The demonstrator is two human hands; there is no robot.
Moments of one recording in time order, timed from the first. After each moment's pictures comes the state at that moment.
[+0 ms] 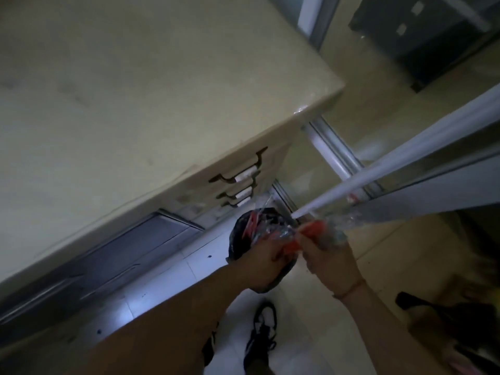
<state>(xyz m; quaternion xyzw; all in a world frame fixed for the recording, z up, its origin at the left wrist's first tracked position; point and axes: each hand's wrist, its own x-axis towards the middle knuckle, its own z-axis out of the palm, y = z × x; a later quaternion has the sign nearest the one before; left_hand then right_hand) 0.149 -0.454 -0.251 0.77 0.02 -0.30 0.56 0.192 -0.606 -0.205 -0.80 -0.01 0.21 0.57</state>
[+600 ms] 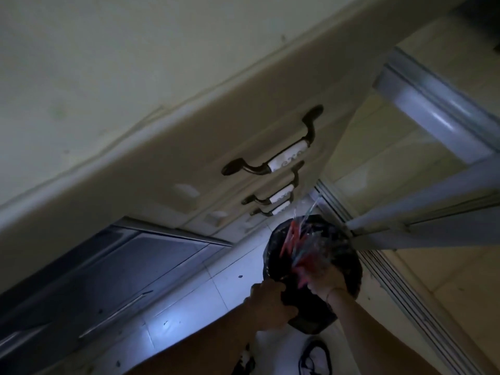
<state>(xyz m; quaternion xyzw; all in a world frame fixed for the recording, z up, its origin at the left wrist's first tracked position) 0.114 -0.406 -0.461 0.79 0.15 -0.49 0.32 0.184 -0.556 -0.525 -0.84 0.14 0.41 0.32</state>
